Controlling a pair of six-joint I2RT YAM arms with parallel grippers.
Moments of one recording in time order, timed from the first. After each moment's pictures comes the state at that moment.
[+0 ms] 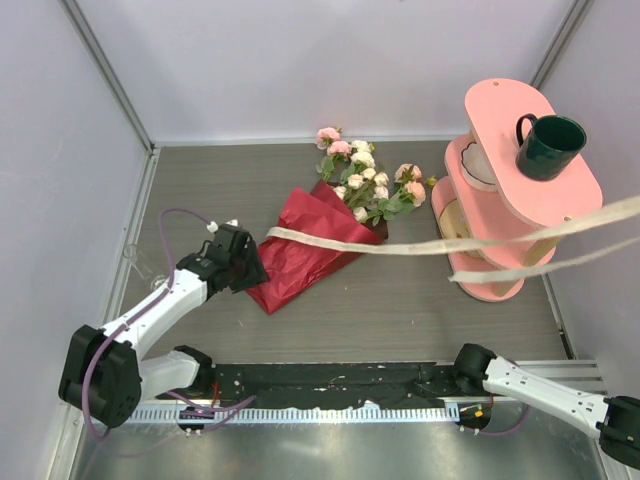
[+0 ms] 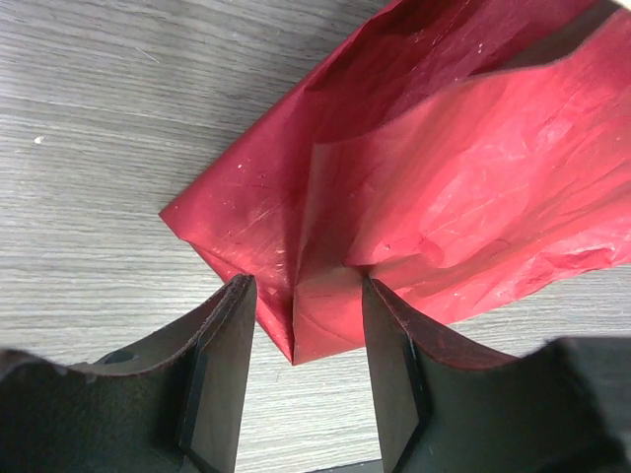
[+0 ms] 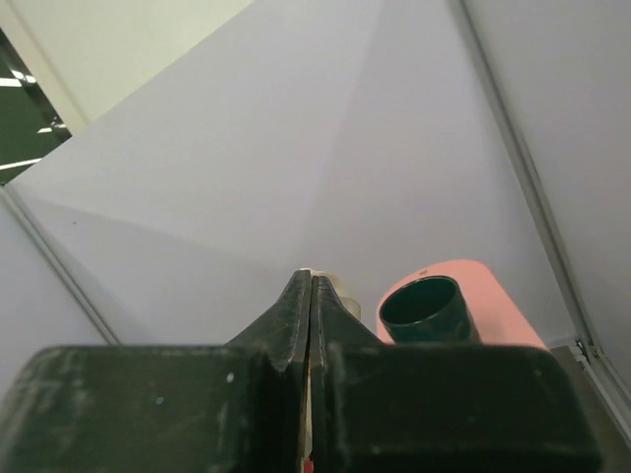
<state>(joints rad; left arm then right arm) -0.43 1.16 0.67 -0.50 -0.03 -0.73 0.97 0.49 1.70 -0.39 0.83 -0.13</state>
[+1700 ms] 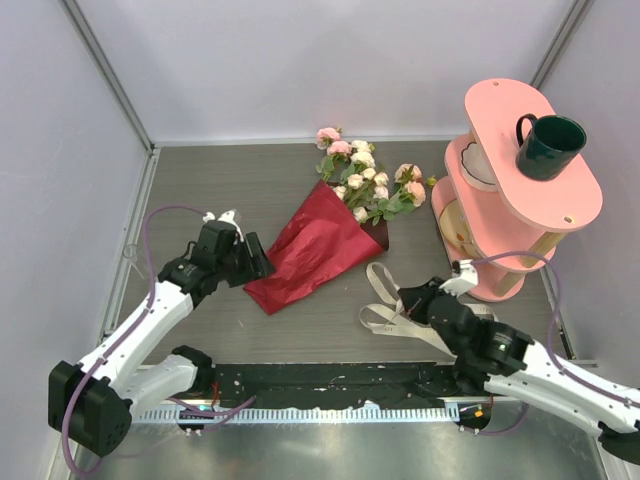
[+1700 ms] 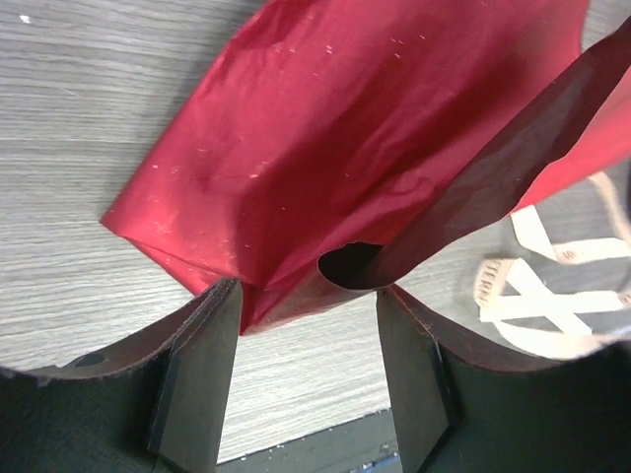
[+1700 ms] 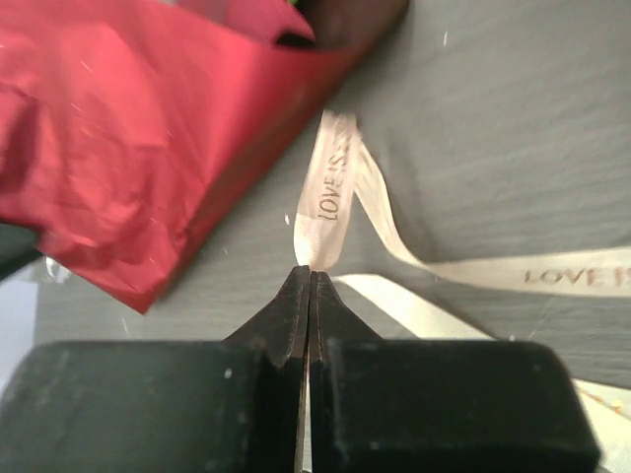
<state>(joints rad) -0.43 1.00 0.74 -0.55 0.05 -0.68 1.03 0.31 0.39 -0.56 0.68 1.05</state>
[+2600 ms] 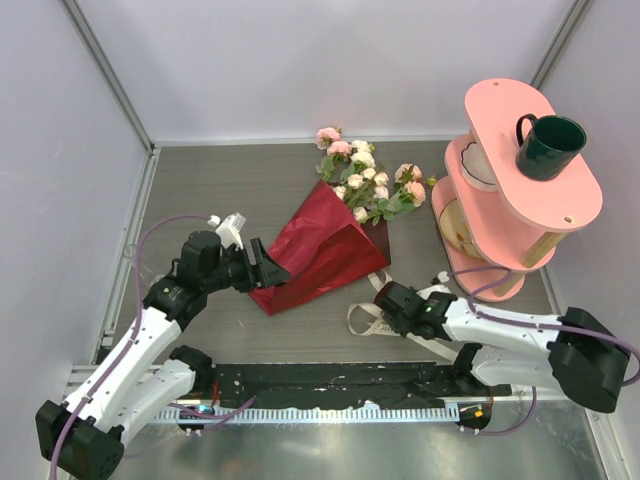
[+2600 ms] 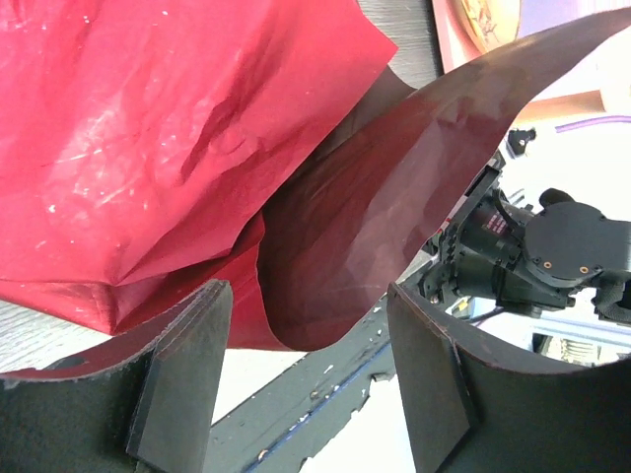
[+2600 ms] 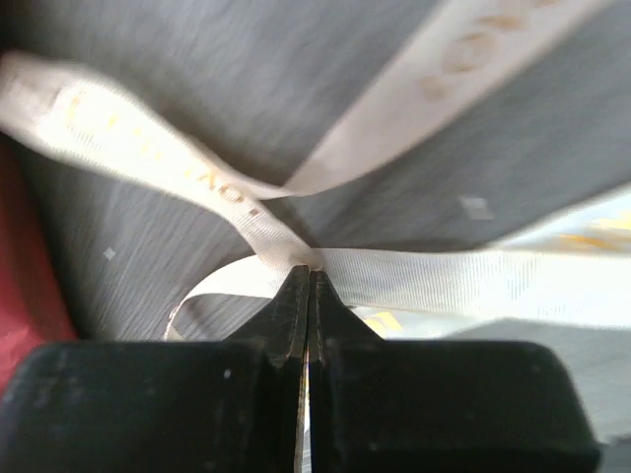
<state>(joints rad) -0.43 0.79 0.65 -0.42 0.39 -0.68 0.95 1.15 0.45 -0.46 0.40 1.80</state>
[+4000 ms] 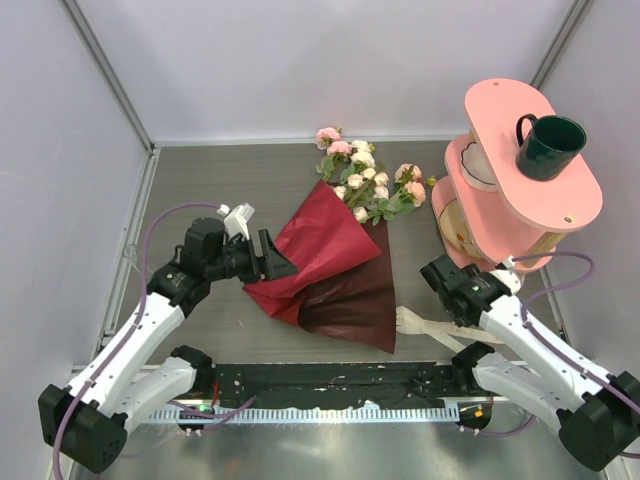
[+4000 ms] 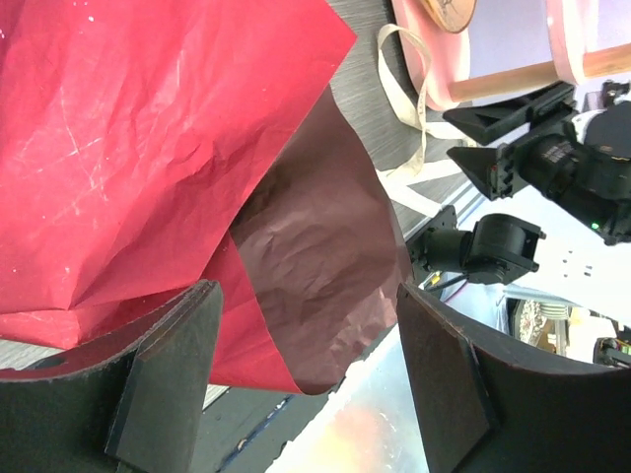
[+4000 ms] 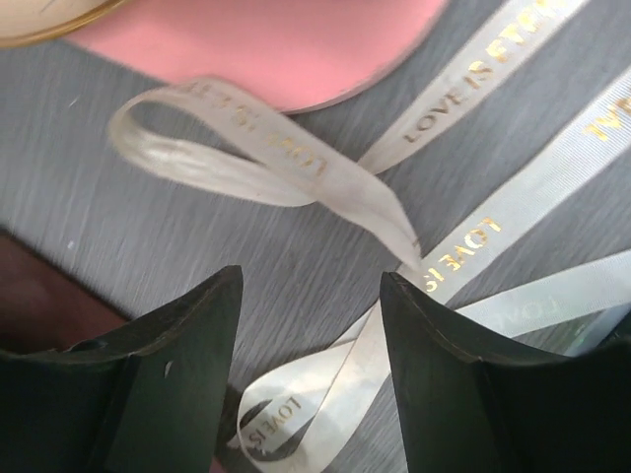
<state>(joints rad) -0.43 0.87 0.76 -0.44 0.50 -0.66 0.54 0.89 0.62 -1.11 0.68 1.69</state>
